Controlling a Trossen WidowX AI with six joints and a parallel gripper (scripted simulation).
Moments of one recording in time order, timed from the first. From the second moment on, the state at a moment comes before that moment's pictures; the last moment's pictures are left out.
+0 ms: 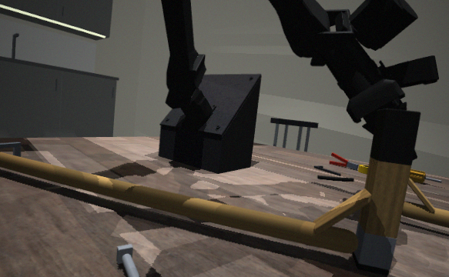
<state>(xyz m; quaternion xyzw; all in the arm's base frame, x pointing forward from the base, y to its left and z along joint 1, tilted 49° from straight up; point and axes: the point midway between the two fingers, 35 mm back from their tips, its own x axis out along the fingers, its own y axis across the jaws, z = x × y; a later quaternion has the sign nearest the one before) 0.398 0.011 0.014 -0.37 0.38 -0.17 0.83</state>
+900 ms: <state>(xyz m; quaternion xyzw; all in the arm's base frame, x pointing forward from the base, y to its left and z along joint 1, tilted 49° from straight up) 0.428 0.016 0.011 -0.37 0.38 -0.18 0.83</state>
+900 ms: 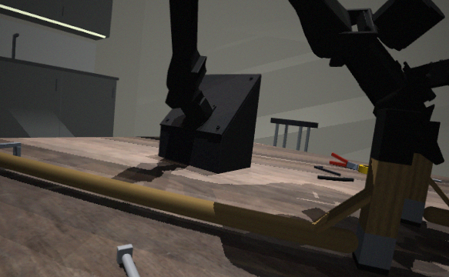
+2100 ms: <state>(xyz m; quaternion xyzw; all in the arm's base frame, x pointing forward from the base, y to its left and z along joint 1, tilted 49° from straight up) 0.470 0.021 0.011 -0.37 0.38 -0.18 0.83</state>
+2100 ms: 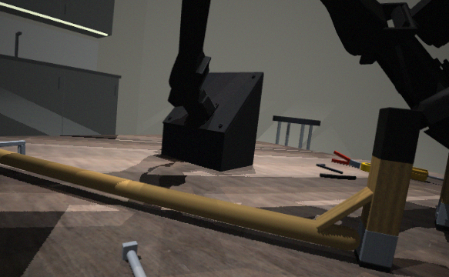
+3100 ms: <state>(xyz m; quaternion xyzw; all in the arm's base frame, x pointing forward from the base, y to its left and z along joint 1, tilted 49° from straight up) 0.508 0.023 0.012 -0.37 0.38 -0.18 0.83</state>
